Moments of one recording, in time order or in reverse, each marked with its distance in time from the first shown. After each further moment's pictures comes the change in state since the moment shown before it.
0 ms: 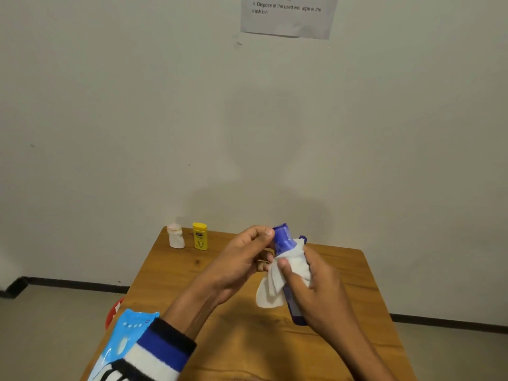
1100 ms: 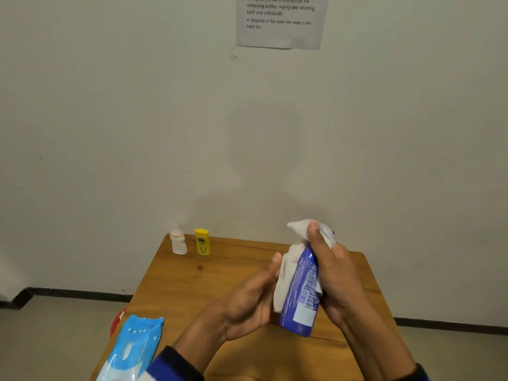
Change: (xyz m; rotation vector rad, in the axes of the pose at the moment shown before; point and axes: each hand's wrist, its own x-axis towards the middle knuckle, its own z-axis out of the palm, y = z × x) left_hand -0.035 -0.018 0.030 -0.306 -0.316 -0.218; right_hand 0.018 -0.012 -0.020 0.784 0.019 0.376
